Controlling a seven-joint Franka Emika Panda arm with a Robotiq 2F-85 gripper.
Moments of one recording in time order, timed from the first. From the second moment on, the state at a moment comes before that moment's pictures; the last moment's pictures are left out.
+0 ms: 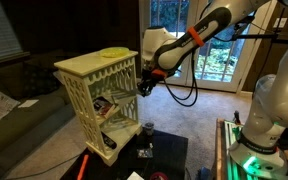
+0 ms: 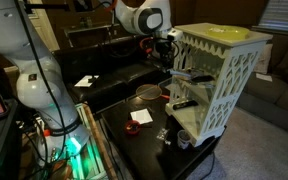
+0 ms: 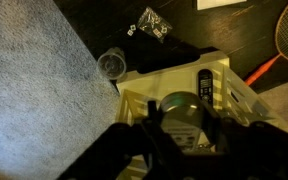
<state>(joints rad) -0.03 -0.12 0.02 -2.38 -0.15 2.46 0.51</state>
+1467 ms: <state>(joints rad) -0.03 0.16 -0.04 -2.34 -0.39 2.93 0.70</state>
